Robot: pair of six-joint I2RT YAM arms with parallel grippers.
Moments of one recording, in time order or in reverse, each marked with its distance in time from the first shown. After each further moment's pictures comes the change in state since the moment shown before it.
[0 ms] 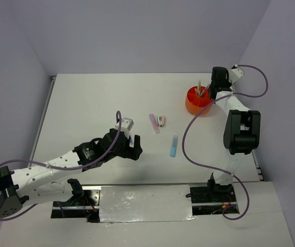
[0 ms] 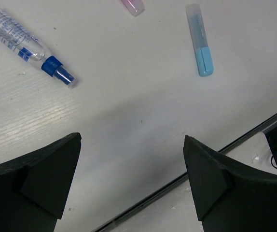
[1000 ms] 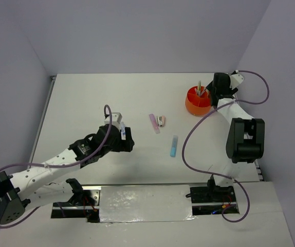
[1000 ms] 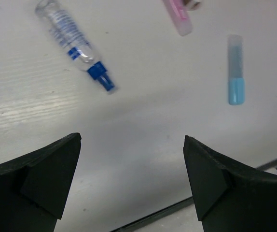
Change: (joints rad) left arm 0.114 -0.045 -0.013 -0.037 -0.027 -0.059; right arm 0.000 -0.111 -0.158 0.033 -0.099 0.019
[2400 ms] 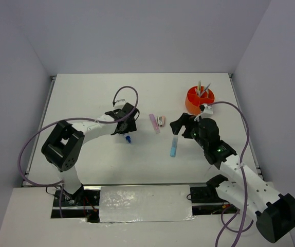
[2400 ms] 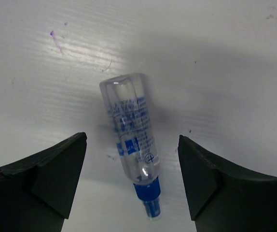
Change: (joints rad) left arm 0.247 0.757 0.377 -0.051 -0.139 -0.141; right arm 0.517 -0.931 -0.669 -0.097 -0.385 -0.034
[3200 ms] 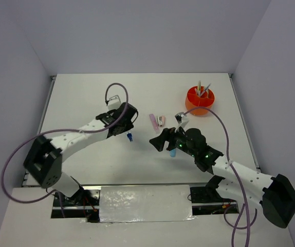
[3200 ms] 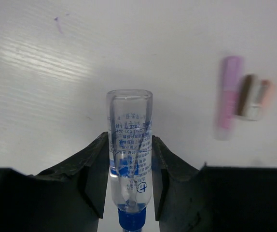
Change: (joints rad) left arm -0.060 -0.146 0.005 -0.098 -0.060 -0.191; right arm 0.223 0.102 -0.137 0.307 -0.203 -0.012
